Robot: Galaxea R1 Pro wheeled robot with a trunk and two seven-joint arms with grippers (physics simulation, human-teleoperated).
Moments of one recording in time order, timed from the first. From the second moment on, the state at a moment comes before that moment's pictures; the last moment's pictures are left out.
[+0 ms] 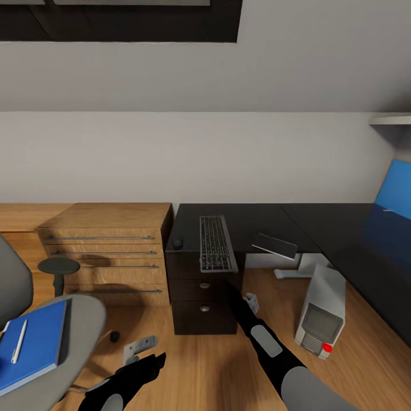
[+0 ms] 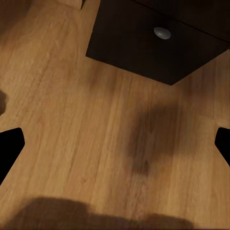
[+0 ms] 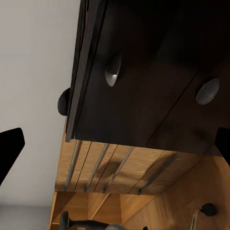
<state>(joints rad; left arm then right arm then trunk) -0.01 0.05 -0.26 -1.57 0.70 0.60 0.52 -0.63 0.13 0.15 -0.45 -1.23 0.01 0.42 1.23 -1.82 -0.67</state>
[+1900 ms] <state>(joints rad) -0.01 0.05 -0.29 -1.56 0.70 0.60 0.52 -0.63 0.13 0.14 -0.44 -1.23 0.02 0.41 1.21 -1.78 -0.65</state>
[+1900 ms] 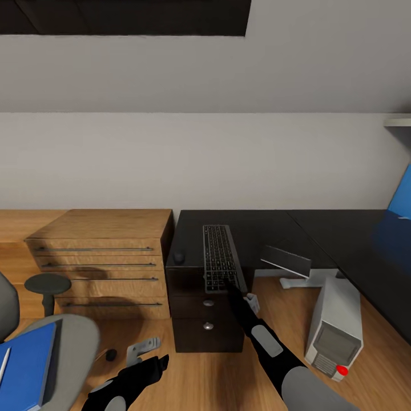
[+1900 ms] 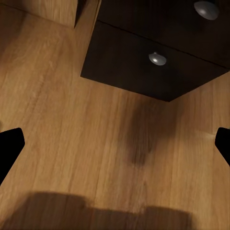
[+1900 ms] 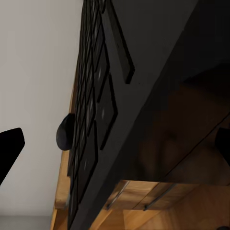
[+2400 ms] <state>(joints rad) -0.01 0.05 -0.29 -1.56 0.70 0.60 0.52 -0.63 0.13 0.14 -0.45 -1.23 0.01 0.42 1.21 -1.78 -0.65</state>
